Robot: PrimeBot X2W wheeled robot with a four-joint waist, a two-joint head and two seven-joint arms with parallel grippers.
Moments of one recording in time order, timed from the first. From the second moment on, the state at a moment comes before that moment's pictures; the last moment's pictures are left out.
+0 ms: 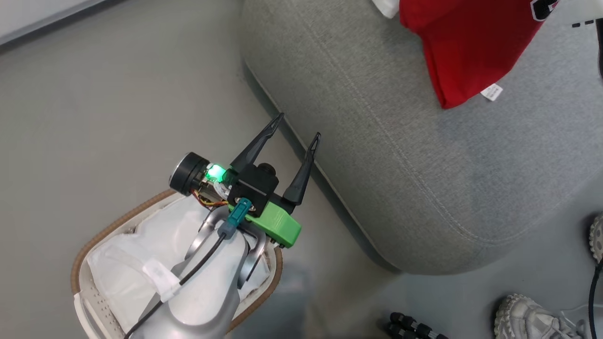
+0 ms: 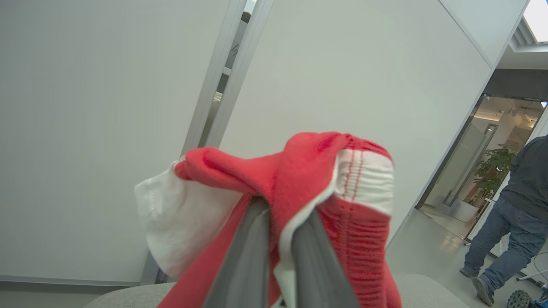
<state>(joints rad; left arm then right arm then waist) -0.53 0.05 -0.55 0.40 -0.10 -0.08 -0.26 -1.01 -0.36 0.10 0.34 0.21 0.13 -0.26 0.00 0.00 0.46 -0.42</state>
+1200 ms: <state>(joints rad) -0.37 0.05 -0.38 0.38 -0.14 -0.02 -0.26 -0.41 -0.16 -0.02 0.34 0.14 0.13 -0.26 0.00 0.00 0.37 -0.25</state>
